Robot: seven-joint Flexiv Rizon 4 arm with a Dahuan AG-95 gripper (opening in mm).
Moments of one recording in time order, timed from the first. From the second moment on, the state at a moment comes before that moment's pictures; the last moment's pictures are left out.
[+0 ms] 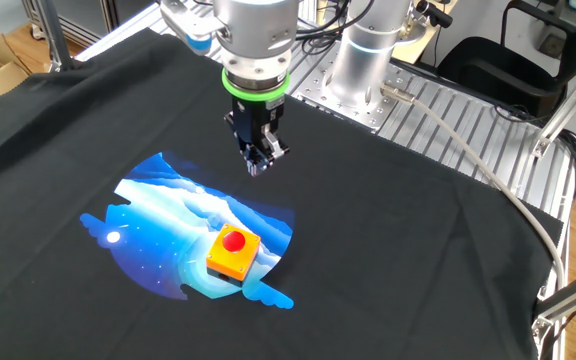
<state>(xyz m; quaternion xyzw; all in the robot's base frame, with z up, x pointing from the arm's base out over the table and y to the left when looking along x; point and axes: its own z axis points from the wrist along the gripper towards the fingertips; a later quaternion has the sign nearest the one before) 0.500 0.000 0.170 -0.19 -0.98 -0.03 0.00</state>
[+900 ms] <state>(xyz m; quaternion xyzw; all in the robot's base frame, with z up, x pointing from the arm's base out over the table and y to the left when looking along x) 0.501 0.000 0.170 -0.19 -0.98 -0.03 0.00</state>
